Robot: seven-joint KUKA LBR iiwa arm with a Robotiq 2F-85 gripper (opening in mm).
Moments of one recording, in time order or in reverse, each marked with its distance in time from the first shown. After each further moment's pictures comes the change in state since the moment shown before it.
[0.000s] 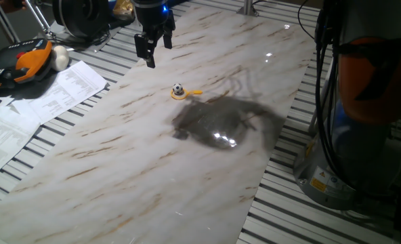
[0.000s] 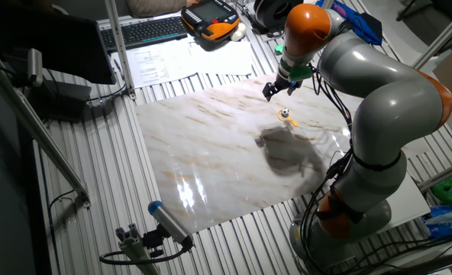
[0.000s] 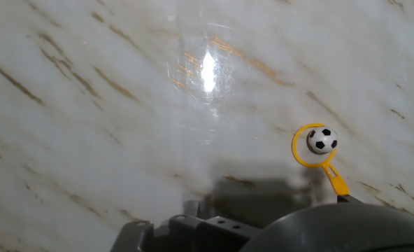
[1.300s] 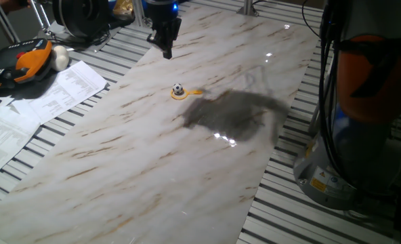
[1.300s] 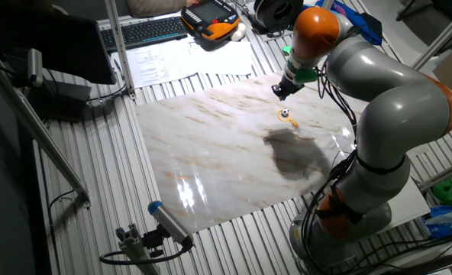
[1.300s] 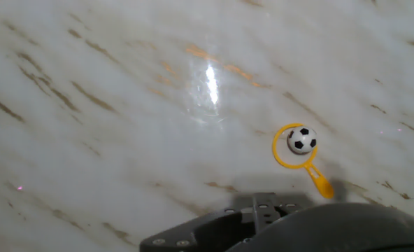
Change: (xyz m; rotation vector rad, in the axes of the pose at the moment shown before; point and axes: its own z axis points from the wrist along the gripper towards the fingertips) arm 0.006 -0.036 0.009 -0.025 -0.040 0.053
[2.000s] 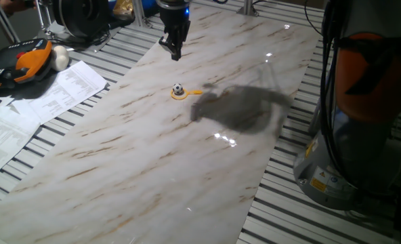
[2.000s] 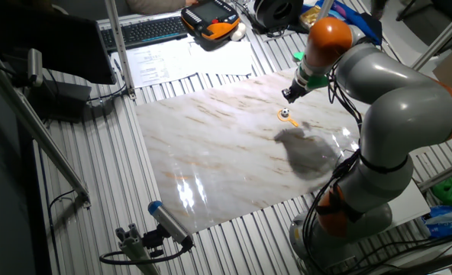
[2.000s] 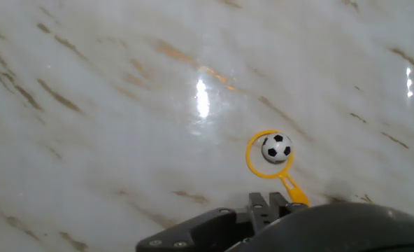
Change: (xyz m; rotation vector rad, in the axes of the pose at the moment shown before) arm 0.000 -0.034 0.027 0.028 -0.048 -0.022
